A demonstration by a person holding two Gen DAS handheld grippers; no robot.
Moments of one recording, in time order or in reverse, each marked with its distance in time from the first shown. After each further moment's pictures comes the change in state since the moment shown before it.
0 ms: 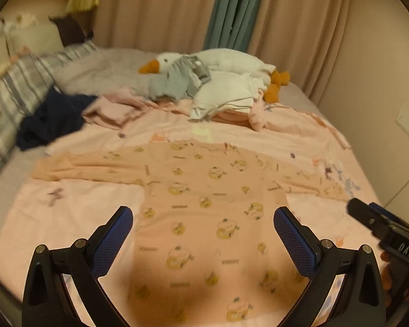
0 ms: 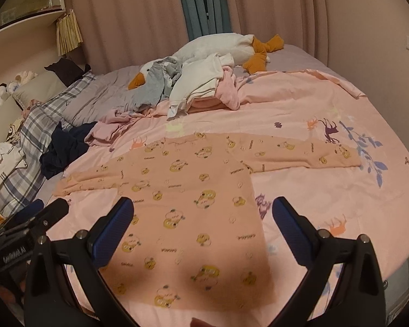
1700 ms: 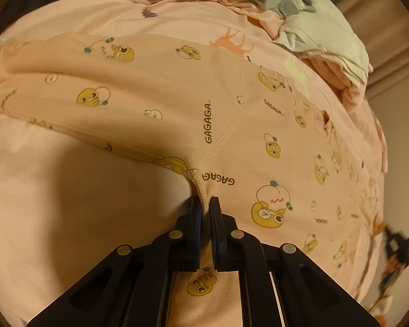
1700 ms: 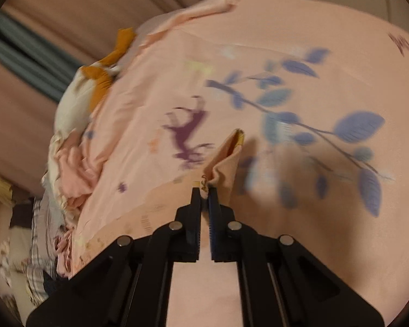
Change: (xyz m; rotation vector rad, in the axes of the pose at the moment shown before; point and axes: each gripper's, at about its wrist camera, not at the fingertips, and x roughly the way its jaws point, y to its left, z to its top) left arm 0.241 0.138 -0.002 -0.320 0.427 0.001; right arm 0.147 -0.368 0.048 0.711 0.031 -0.046
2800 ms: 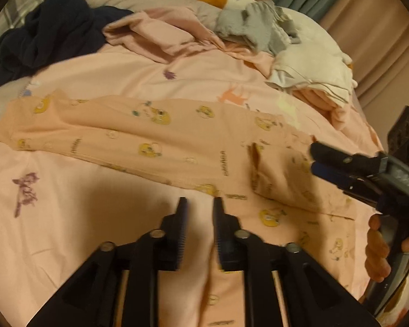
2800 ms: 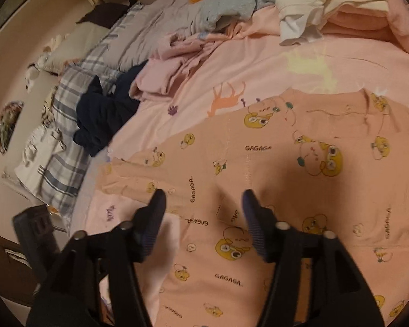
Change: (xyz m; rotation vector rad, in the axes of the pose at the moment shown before) left arm -0.076 0.006 -0.004 0.049 -0.153 0.027; right arm 0.122 0.398 -0.305 -0.694 0.585 0.377
